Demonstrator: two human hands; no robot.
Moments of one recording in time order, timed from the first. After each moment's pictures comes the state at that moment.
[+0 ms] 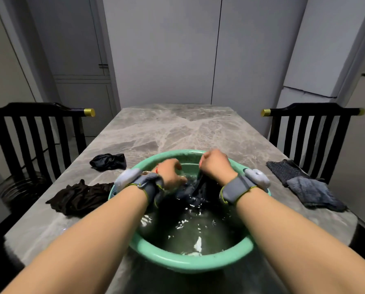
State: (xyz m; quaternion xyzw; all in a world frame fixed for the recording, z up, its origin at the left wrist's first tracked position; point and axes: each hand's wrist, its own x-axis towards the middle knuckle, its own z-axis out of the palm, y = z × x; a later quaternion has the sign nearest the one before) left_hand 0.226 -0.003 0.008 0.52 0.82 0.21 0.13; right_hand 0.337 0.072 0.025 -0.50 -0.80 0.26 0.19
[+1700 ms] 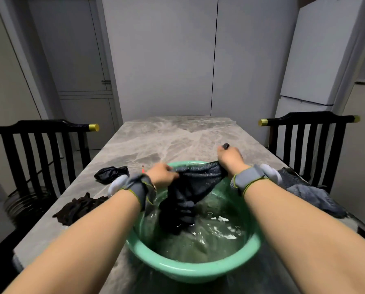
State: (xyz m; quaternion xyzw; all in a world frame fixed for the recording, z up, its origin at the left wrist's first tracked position) left_hand 0.211 -0.010 0.034 0.47 0.82 0.25 0.20; right_hand 0.350 0.116 0.045 -0.55 -0.68 0.36 0.32
